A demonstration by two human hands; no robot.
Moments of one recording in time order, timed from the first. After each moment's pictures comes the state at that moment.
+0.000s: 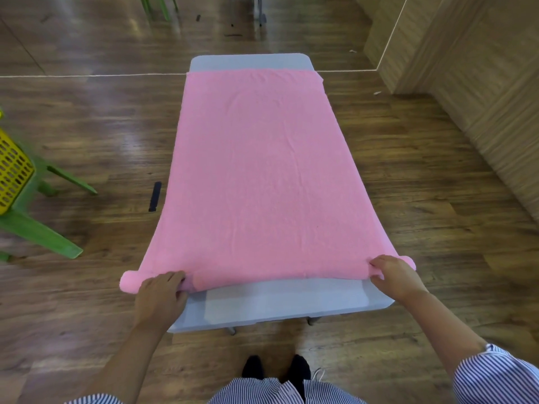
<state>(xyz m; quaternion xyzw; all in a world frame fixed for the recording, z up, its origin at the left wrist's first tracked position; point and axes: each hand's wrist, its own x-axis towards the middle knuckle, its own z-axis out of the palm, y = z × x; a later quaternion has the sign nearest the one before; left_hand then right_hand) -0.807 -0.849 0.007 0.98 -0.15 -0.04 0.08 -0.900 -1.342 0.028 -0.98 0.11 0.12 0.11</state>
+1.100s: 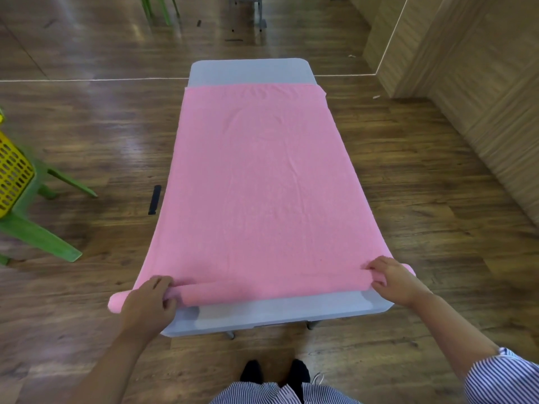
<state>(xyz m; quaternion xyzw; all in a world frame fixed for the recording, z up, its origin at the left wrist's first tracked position) -0.812 -0.833 0.008 0.99 -0.12 -0.03 0.10 -0.904 -1.357 0.021 -0.97 0.07 0.13 0.19</state>
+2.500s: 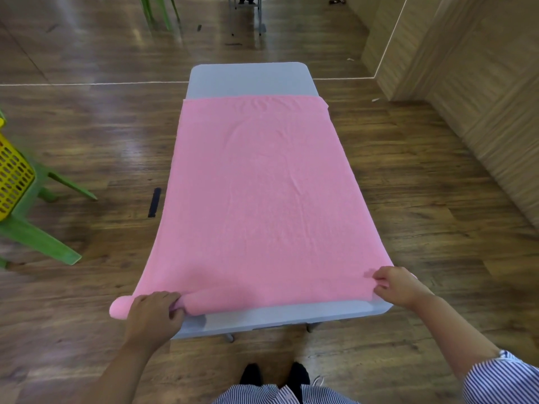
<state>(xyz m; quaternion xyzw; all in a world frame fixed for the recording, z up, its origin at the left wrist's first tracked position) -0.827 -0.843 0.007 0.98 -0.14 -0.05 0.10 -0.907 -1.355 0.035 -0.96 0.14 0.19 0.15</state>
